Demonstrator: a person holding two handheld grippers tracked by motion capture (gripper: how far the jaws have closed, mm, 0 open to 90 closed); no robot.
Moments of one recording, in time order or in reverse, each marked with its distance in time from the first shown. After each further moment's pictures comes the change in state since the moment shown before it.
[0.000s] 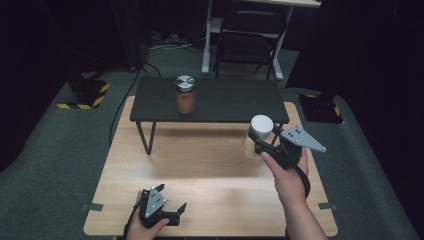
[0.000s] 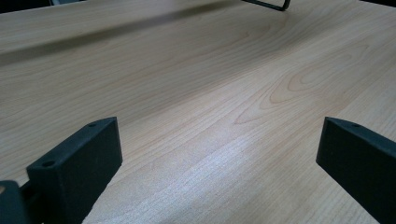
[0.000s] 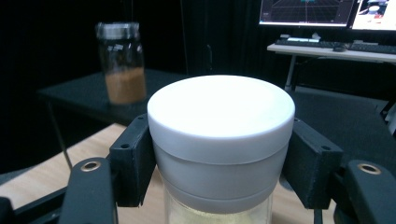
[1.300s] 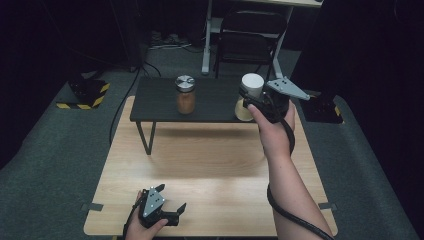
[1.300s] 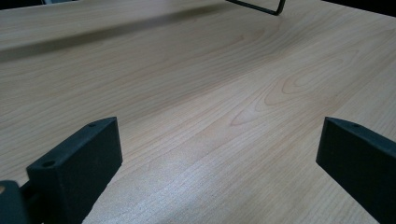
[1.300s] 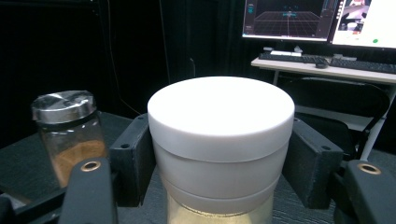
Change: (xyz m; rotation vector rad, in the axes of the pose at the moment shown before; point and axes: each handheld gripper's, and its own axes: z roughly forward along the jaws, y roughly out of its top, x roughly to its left) left arm 0.007 -0.002 -0.001 -0.009 -0.029 -0.020; right arm 0.001 0.067 0.083 -0.006 -0.076 -0.004
